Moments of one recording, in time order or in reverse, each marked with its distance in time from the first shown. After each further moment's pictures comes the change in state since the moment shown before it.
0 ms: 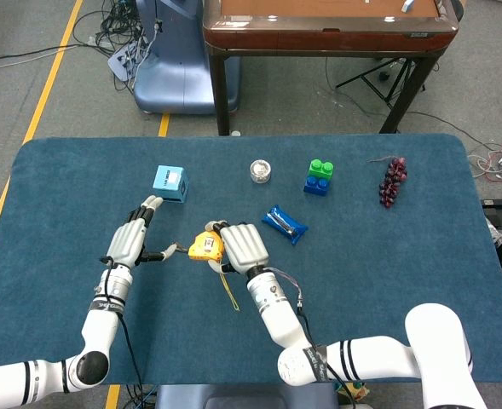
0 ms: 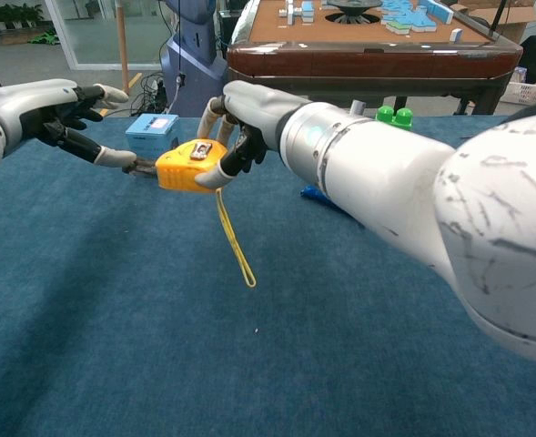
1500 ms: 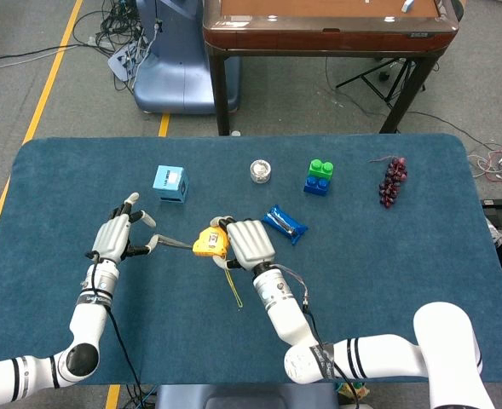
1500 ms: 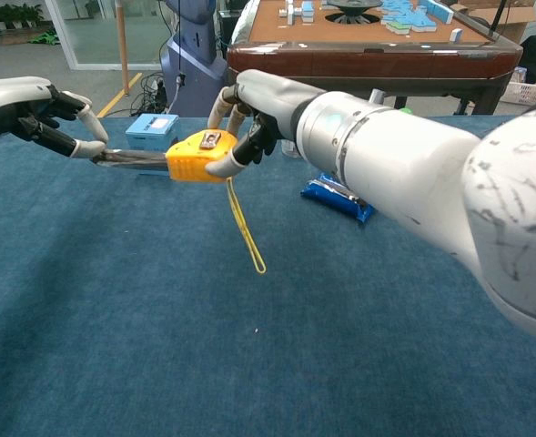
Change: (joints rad) left arm 0.004 0.054 -0.010 0.024 -0.062 -0.032 0.002; right arm -0.015 0.039 -0.009 -0.018 -0.015 0.002 0.042
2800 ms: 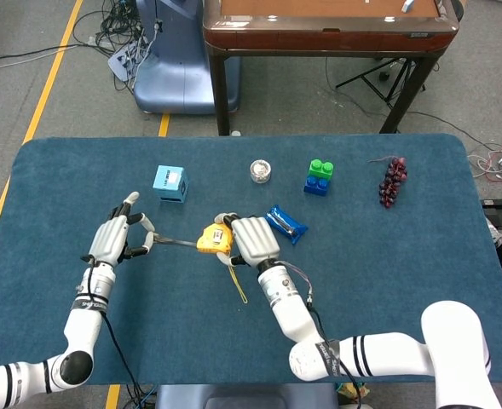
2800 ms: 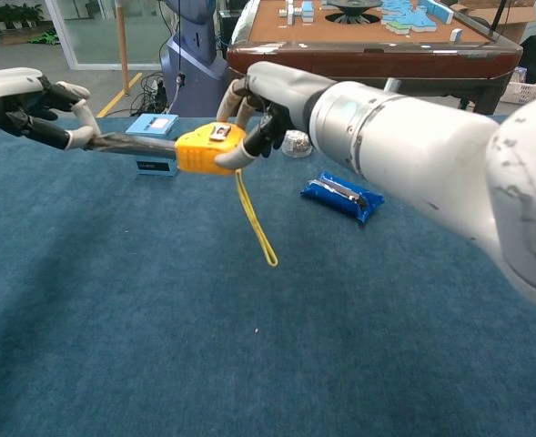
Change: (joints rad) left arm 0.040 0.020 0.028 -0.020 0.121 0.020 -0.088; right arm -0.014 0.046 0.000 -0.029 0.009 -0.014 0.017
